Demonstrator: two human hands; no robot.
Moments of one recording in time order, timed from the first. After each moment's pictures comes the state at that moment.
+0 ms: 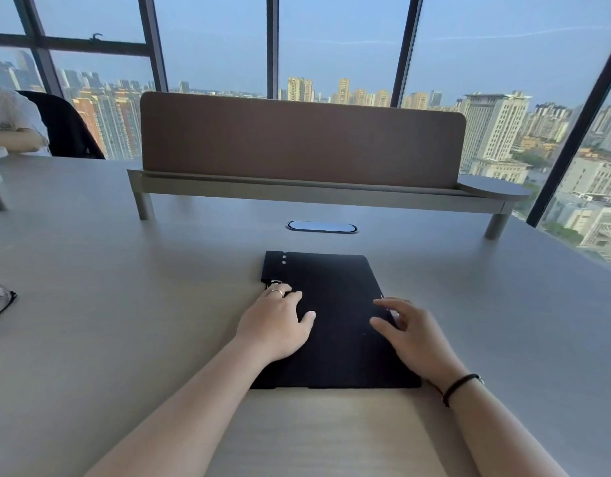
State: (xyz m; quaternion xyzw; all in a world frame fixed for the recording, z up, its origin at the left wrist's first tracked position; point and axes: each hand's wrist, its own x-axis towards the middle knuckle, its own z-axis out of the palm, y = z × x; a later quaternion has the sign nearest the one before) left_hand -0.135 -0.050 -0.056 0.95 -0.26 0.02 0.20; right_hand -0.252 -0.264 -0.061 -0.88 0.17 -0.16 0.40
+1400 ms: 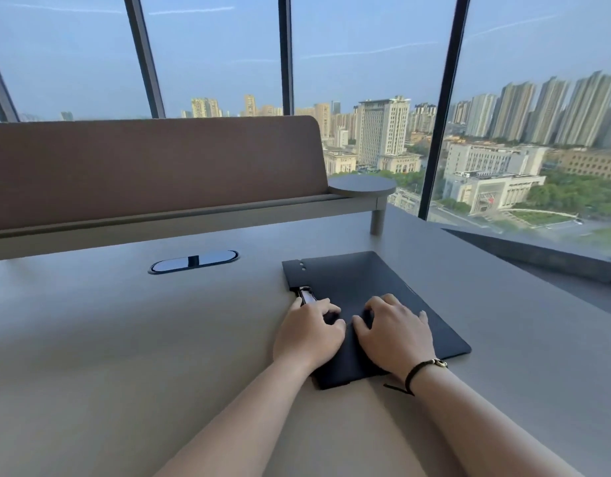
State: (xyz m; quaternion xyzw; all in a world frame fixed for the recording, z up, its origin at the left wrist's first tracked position) left_hand -0.179 -0.315 -0.058 0.86 -0.33 -0.08 0.39; right_hand -0.279 -0.421 -0.054 -0.90 0.38 -0.16 0.14
